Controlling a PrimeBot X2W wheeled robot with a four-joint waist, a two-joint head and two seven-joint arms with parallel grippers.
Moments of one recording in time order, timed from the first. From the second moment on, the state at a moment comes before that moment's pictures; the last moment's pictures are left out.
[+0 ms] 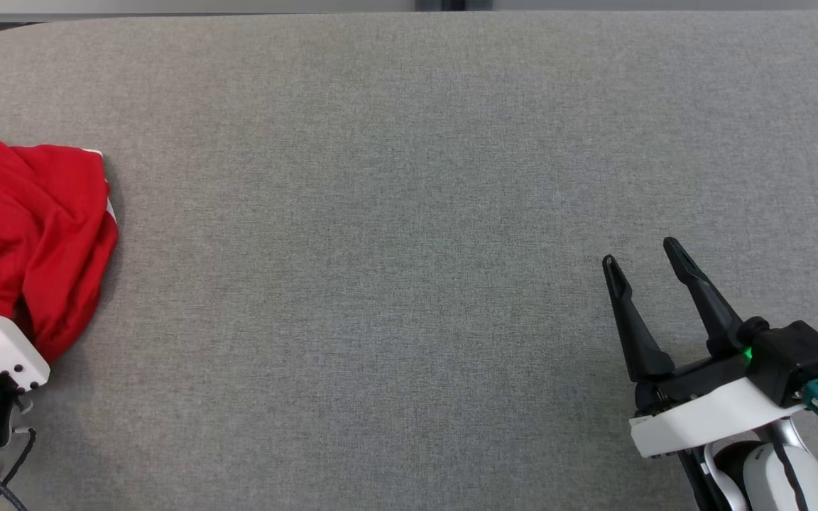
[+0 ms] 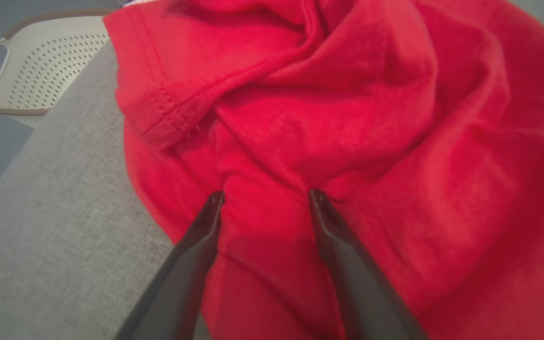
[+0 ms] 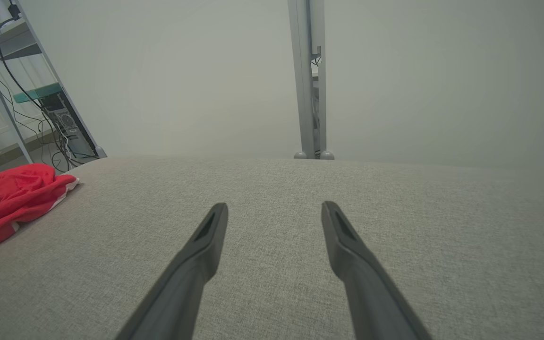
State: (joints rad) left arm -0.71 0.43 -0.32 1.20 -0.81 -0.07 0.02; right arm -0.13 -0.07 0.16 -0.08 0.18 0.13 -0.08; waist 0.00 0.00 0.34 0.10
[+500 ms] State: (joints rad) left arm -0.85 0.50 -0.27 1.03 -0.73 -0.01 -0.26; right arm -0.09 -0.07 0.09 -0.07 0.19 0.13 -0.12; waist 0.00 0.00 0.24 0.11
